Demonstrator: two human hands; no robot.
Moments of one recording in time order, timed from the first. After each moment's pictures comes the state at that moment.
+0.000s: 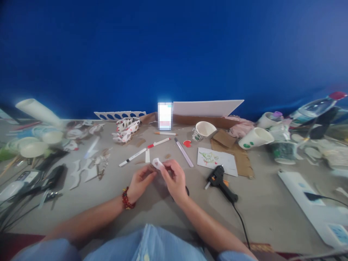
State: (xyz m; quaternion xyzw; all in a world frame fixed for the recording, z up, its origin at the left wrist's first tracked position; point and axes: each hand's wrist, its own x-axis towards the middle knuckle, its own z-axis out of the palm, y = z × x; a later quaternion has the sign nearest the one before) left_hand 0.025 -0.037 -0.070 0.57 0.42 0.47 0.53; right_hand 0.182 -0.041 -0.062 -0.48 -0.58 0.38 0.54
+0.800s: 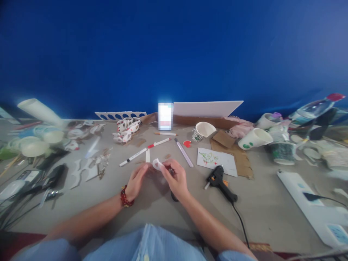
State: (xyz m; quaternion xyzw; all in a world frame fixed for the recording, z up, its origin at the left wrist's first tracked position) left_hand 0.017 -0.035 -0.068 0.54 0.46 0.48 0.52; right_hand 0.190 -0.036 -0.057 -0.46 -0.61 0.38 0.52
